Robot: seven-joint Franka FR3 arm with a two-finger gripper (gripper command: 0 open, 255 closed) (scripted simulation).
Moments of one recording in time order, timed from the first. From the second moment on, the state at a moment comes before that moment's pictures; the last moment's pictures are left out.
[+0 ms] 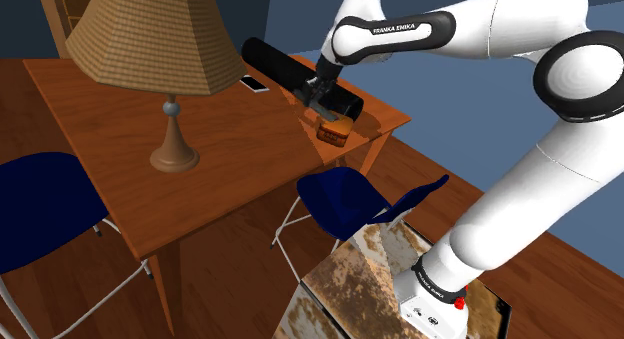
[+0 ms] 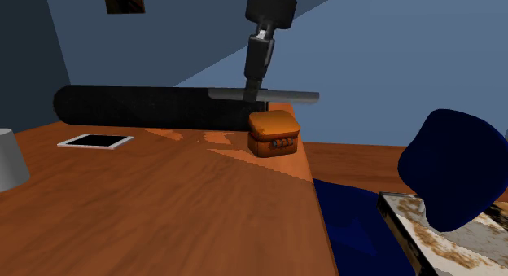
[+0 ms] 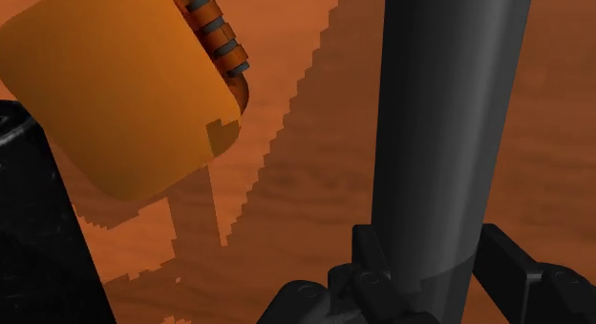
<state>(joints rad) -0.14 -0.01 0.10 -2.02 -0.02 2.24 -0.07</state>
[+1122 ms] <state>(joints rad) -0.28 0.04 -0.04 -2.05 0.07 2.31 -0.39</state>
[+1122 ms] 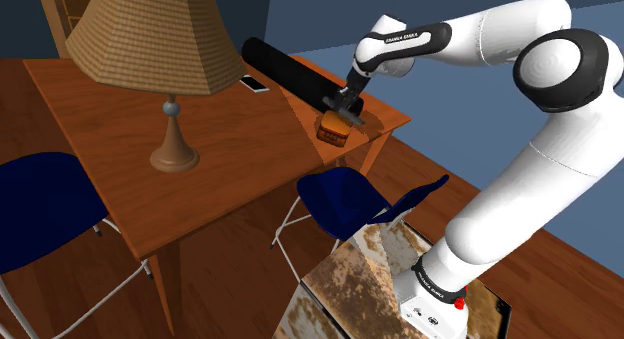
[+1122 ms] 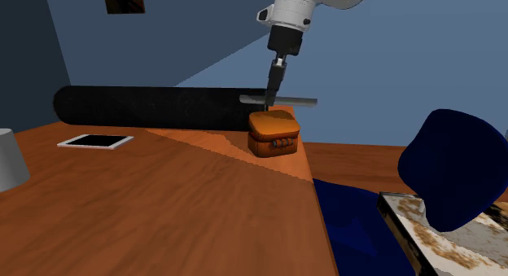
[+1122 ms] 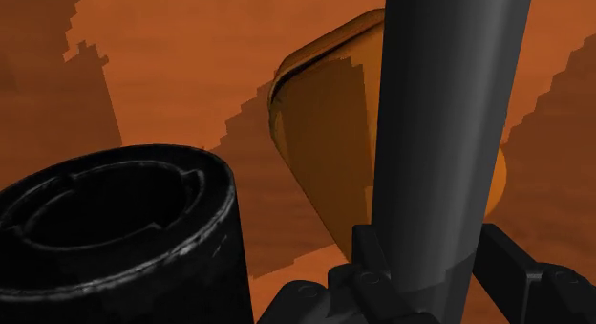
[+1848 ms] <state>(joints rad) -0.28 0.07 -0.04 -2.09 0.07 2.39 -0.40</state>
